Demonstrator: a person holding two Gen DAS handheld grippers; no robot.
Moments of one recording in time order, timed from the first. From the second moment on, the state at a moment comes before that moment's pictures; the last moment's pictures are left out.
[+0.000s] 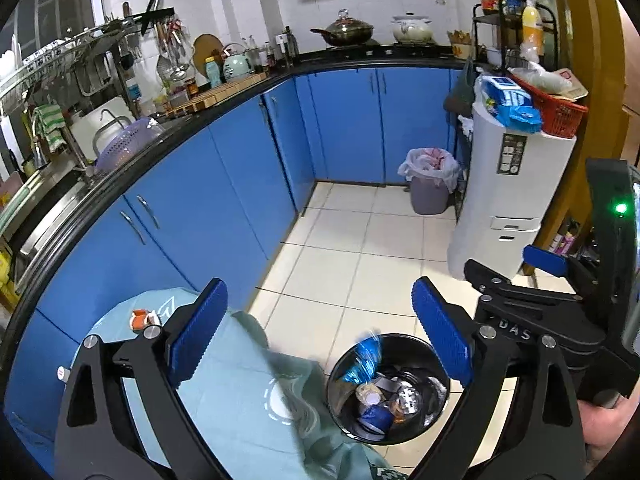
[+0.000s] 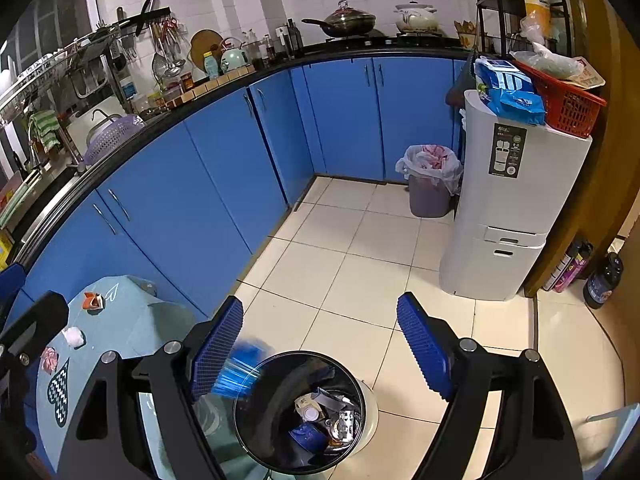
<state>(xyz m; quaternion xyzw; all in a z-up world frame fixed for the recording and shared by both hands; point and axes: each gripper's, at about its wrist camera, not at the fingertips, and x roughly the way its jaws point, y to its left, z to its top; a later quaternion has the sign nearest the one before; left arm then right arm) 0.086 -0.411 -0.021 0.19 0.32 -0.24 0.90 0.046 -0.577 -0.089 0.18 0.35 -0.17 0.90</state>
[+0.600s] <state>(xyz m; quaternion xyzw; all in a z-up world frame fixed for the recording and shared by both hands) 0.134 -0.325 -0.031 0.12 0.36 -0.15 0.91 0.098 -0.497 -0.085 0.14 0.37 -0.10 0.91</state>
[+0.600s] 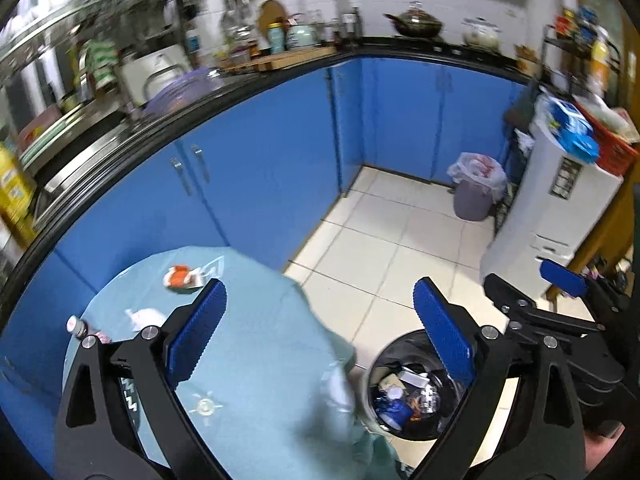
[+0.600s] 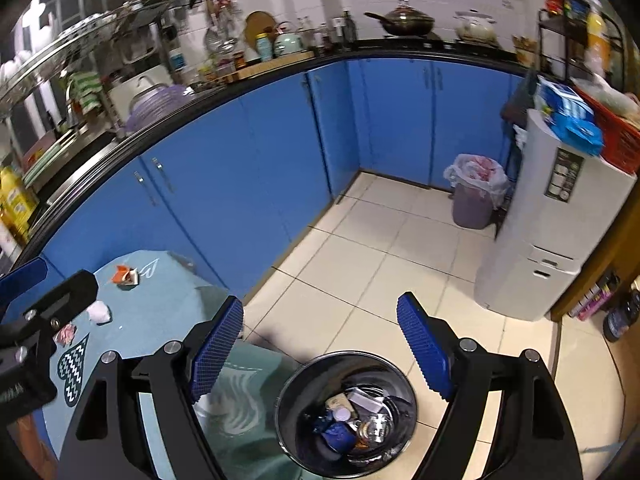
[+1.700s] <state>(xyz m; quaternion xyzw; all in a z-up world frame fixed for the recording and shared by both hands) 0.245 0.026 -0.116 -0.02 0.43 0.12 0.90 0.284 -0.239 -0.147 0.04 0.44 0.06 0.90</state>
